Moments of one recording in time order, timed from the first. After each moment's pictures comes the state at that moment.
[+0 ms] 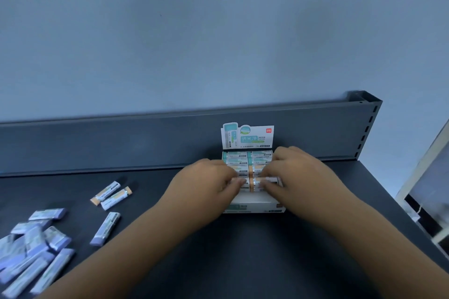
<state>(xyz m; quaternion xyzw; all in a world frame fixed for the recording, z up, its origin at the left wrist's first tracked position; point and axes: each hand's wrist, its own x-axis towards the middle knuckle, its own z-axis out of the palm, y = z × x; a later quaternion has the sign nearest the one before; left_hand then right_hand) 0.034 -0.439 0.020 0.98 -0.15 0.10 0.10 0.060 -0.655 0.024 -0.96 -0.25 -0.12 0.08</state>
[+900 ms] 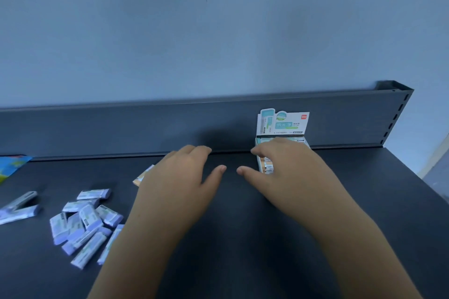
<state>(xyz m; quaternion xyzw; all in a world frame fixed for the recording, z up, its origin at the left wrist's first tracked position) -0.038 -0.355 0.042 0.98 0.01 0.16 0.11 -0.011 -0.544 0.055 -0.96 -0.14 -0.10 0.20</state>
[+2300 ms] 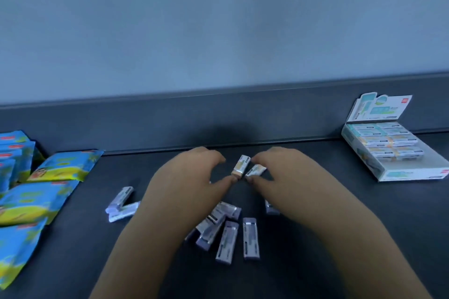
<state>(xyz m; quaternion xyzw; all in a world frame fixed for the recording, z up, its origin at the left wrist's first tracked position) -0.045 -0.148 0.033 0.99 -0.05 0.07 0.15 -0.019 -0.335 0.029 -0.98 -0.15 0.01 0.14</state>
